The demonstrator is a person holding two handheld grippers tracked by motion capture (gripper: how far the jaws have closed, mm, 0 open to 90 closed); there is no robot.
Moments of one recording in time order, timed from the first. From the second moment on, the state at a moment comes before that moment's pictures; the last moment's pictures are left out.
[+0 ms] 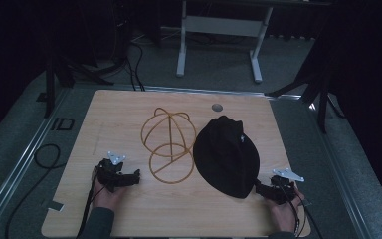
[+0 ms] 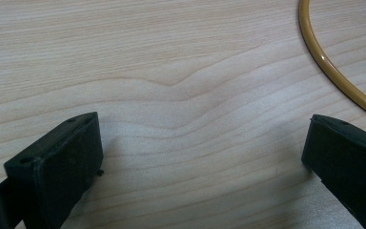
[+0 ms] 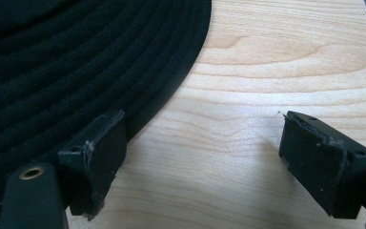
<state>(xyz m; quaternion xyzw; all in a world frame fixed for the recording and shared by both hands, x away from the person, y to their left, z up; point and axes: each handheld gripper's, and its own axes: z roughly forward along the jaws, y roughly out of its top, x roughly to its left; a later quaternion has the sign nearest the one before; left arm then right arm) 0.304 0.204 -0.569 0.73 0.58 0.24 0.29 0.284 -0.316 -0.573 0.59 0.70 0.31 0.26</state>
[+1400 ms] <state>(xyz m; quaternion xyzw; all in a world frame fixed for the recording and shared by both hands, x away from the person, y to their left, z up) 0.304 0.202 -0.569 0.73 0.57 0.23 0.29 0.284 -0.281 -0.492 0.50 0.78 0.31 0.21</state>
